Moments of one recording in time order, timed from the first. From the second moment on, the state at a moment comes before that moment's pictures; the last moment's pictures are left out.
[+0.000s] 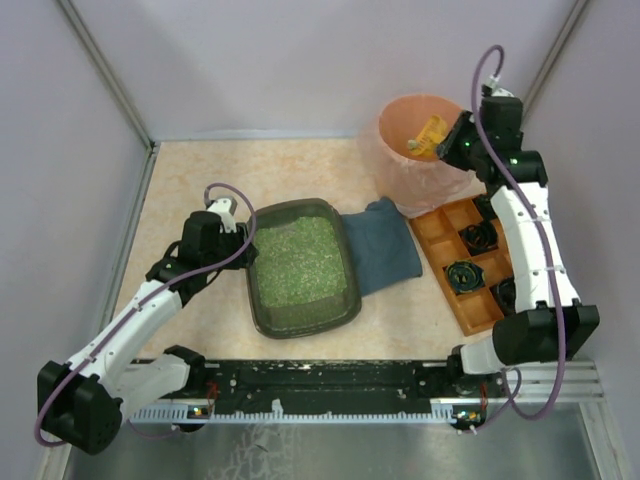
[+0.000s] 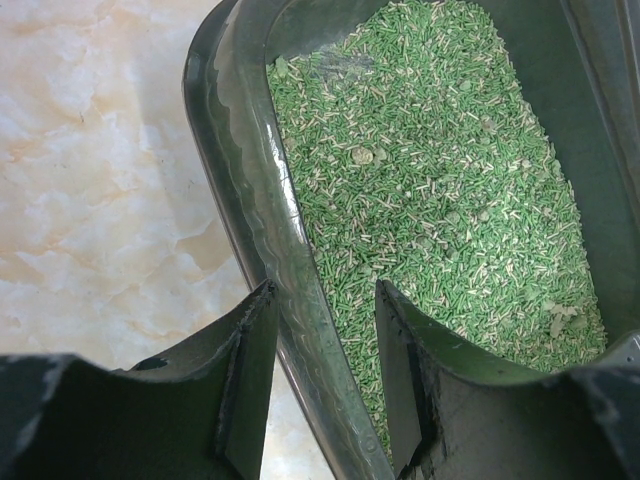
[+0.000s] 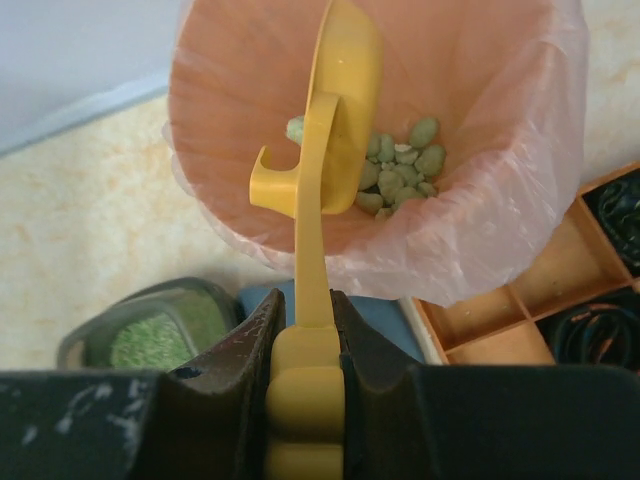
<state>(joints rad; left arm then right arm) -0.40 0.99 0.71 -0.35 -0.01 -0.33 0.03 1.40 1.59 -0.70 -0.10 0.46</state>
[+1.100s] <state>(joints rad) -0.40 0.99 0.71 -0.35 -0.01 -0.33 0.50 1.30 1.69 -0.87 -0.24 0.34</state>
